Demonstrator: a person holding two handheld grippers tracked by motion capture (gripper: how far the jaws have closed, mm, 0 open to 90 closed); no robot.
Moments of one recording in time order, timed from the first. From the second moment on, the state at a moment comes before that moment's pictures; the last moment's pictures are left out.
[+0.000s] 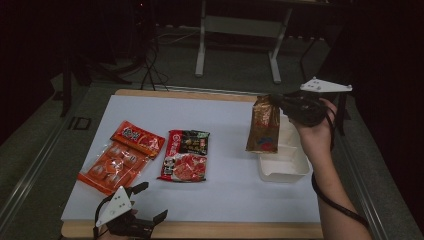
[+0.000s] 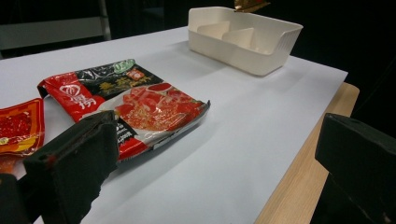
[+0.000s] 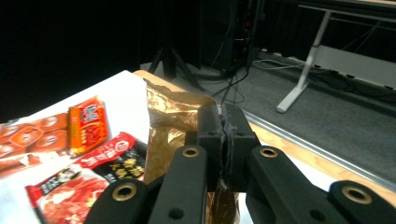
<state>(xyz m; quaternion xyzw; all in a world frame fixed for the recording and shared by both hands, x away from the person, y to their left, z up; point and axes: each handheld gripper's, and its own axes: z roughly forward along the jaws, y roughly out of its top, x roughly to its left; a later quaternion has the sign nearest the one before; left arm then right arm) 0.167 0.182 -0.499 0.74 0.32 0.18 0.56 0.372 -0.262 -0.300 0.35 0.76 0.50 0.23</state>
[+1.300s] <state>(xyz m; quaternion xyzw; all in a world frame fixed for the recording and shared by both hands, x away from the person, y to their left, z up) 0.161 0.185 -0.500 0.74 0.32 0.18 0.56 0.456 -0.317 -0.324 0.40 0.71 0.50 0.29</state>
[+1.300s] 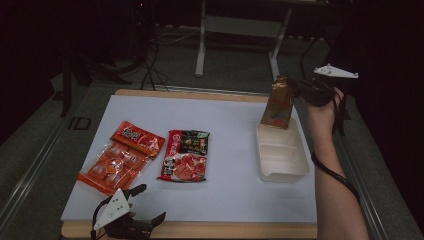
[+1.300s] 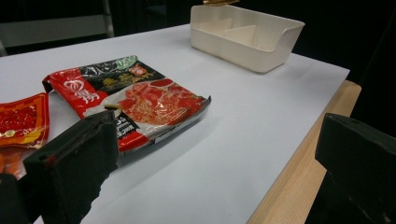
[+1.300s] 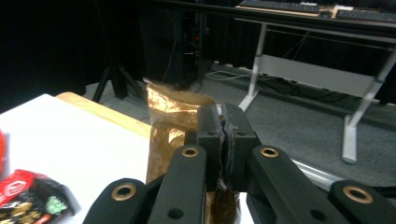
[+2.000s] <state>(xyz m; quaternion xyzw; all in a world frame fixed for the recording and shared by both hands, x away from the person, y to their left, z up) 0.162 0.186 -0.503 0.74 0.33 0.18 0.55 0.480 -0.324 -0.370 0.39 0.72 0.50 0.30</state>
